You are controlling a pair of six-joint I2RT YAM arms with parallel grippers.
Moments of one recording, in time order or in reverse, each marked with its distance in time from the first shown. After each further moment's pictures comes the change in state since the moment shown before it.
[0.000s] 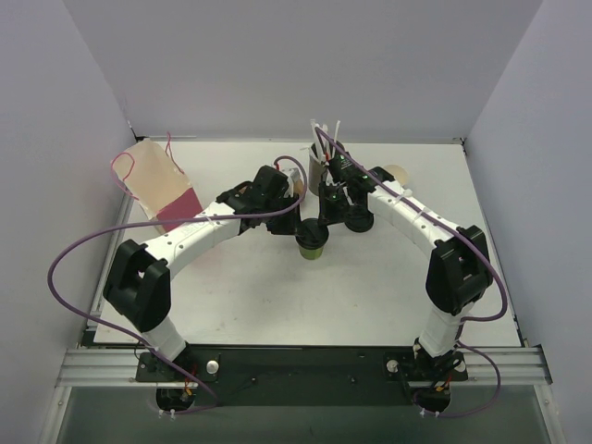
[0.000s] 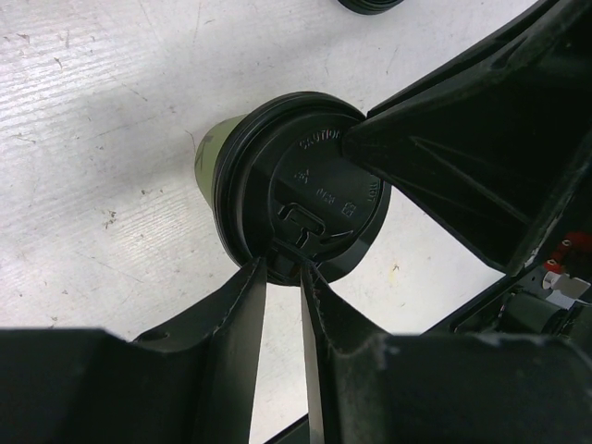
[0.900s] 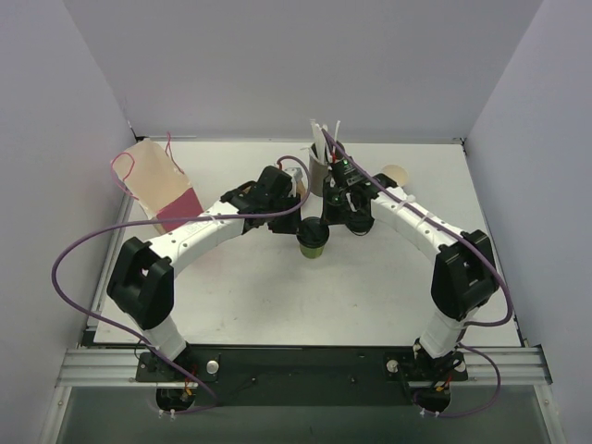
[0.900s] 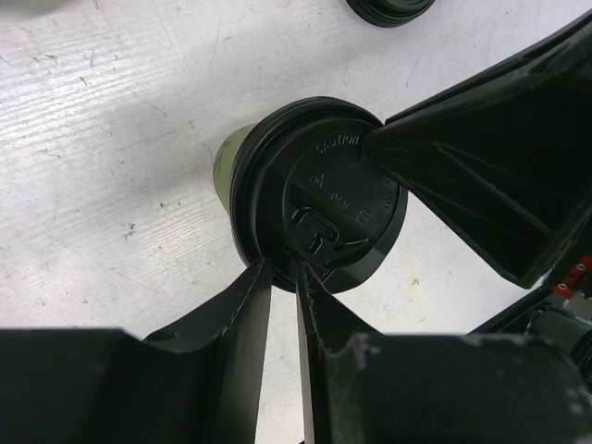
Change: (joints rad) left arm -0.016 0.028 0.017 -0.001 -0.059 0.029; right arm 0.002 -0.039 -0.081 0.081 0.047 0.080
